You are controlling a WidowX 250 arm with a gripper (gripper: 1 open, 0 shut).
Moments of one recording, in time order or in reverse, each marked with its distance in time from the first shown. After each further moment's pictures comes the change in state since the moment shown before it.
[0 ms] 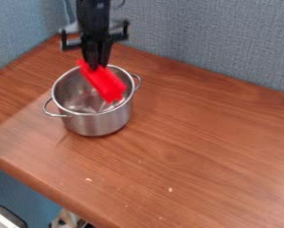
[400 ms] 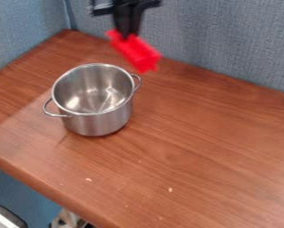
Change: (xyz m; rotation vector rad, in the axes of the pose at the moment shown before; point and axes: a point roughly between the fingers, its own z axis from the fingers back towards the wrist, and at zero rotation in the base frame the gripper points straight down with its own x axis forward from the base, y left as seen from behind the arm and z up) arm -0.035 -0.048 0.054 -0.079 0.006 -0.122
